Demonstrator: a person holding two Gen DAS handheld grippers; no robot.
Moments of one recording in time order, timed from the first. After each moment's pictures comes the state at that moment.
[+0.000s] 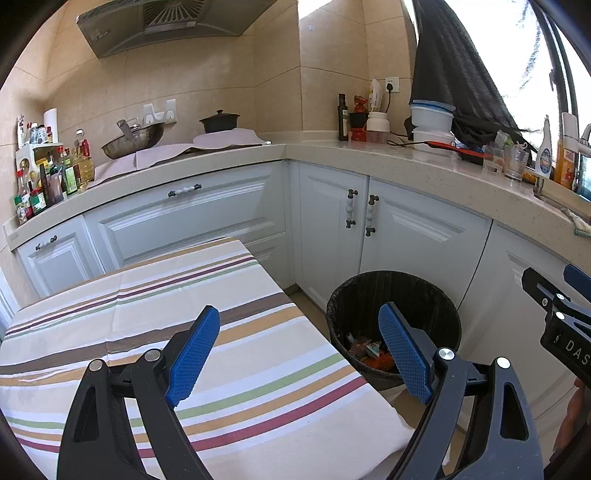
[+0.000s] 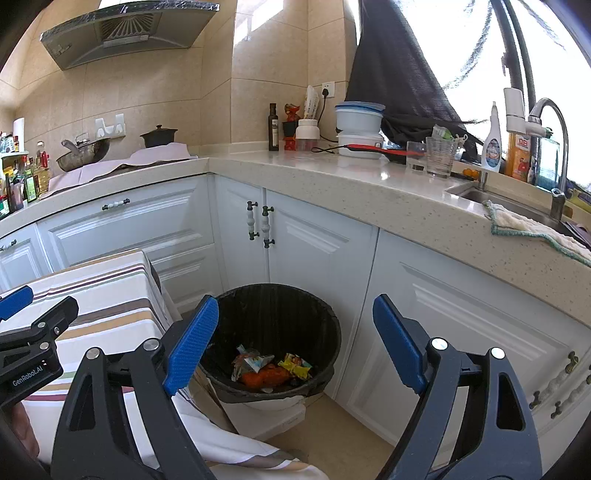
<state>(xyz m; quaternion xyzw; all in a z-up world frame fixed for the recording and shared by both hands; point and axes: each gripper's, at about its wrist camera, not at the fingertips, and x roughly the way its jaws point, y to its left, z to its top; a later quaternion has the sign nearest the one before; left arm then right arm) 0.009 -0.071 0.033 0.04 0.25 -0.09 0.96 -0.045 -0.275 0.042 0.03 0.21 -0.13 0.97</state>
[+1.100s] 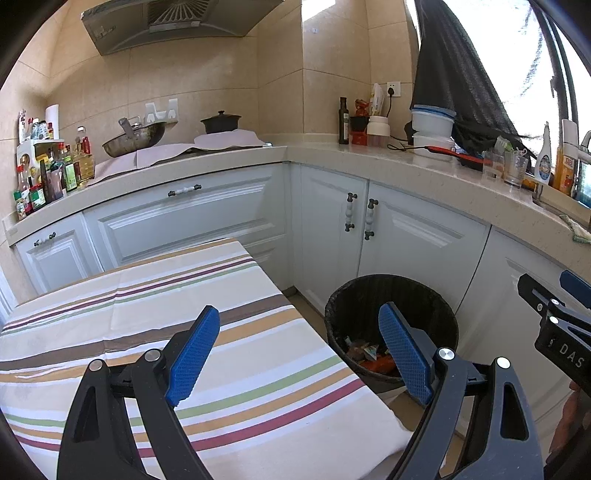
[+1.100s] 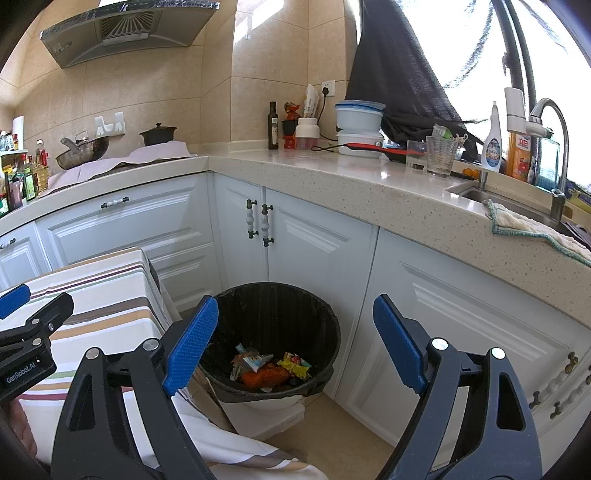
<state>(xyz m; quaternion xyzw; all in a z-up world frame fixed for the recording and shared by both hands) 0.009 -0.069 0.037 0.03 0.25 -0.10 0.96 -0.044 -0.276 0.041 0.03 0.21 -0.13 0.97</state>
